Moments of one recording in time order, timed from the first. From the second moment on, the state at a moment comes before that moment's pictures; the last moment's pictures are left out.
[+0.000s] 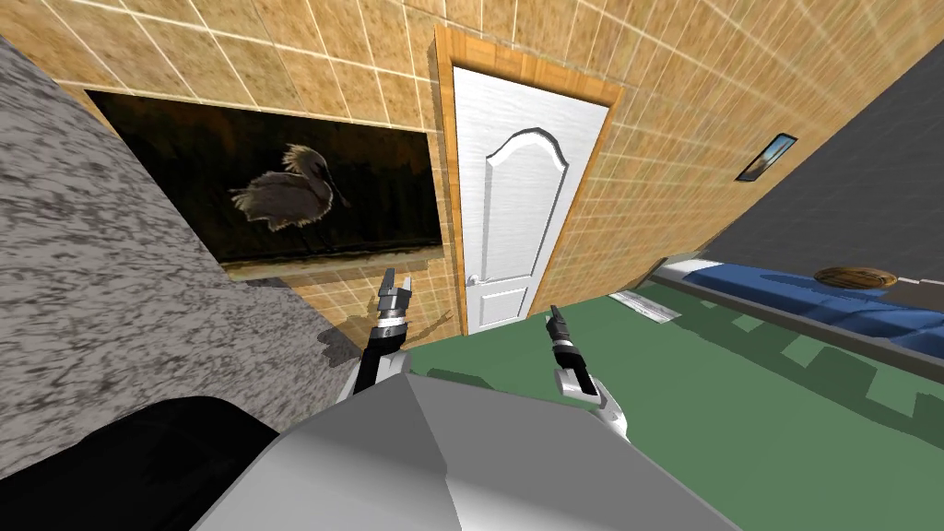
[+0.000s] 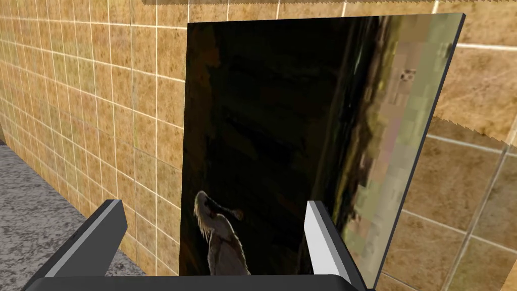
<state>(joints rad) 0.05 -0.26 -0.05 -1.17 -0.09 -0.57 -0.08</state>
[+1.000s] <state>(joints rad) -0.03 -0.28 -0.07 -0.98 -0.12 -0.61 -0.07</state>
